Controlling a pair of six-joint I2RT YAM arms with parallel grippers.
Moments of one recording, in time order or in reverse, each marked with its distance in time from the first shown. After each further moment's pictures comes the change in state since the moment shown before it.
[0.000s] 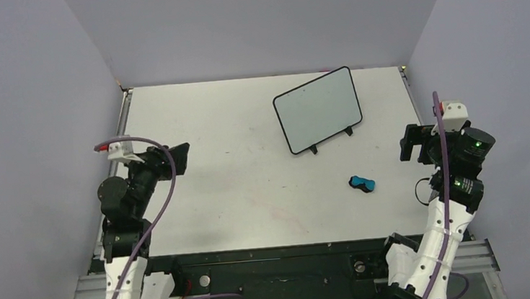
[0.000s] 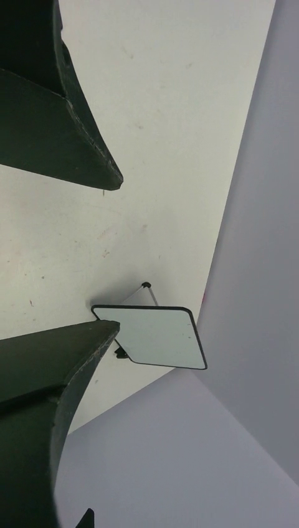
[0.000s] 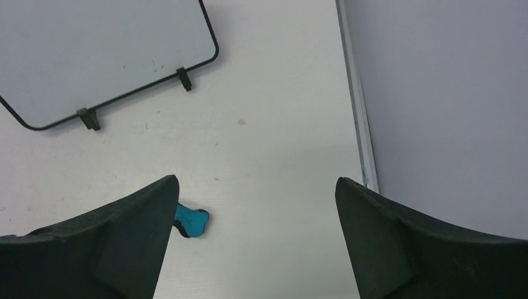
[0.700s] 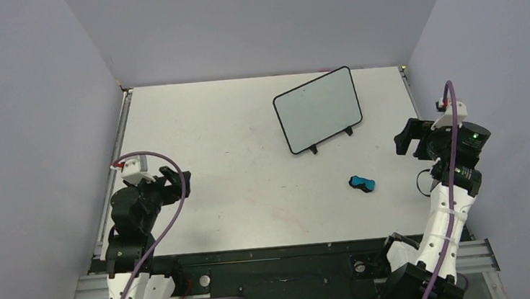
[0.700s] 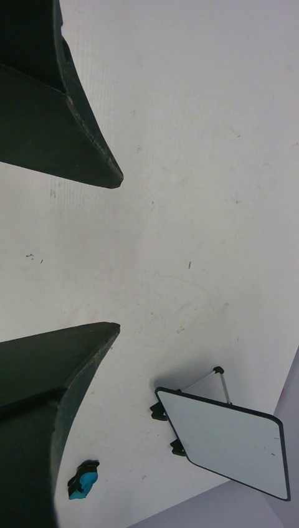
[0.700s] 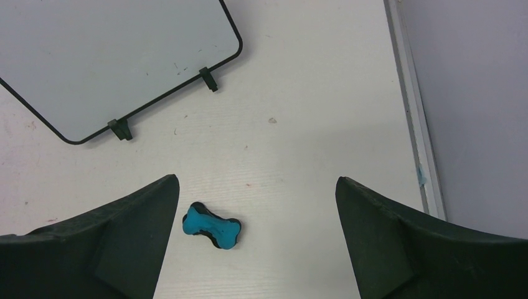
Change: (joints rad) left arm -0.034 -0.207 -0.077 -0.445 -0.200 0.158; right arm -0.022 0.102 -0.053 0.132 -0.066 0.193
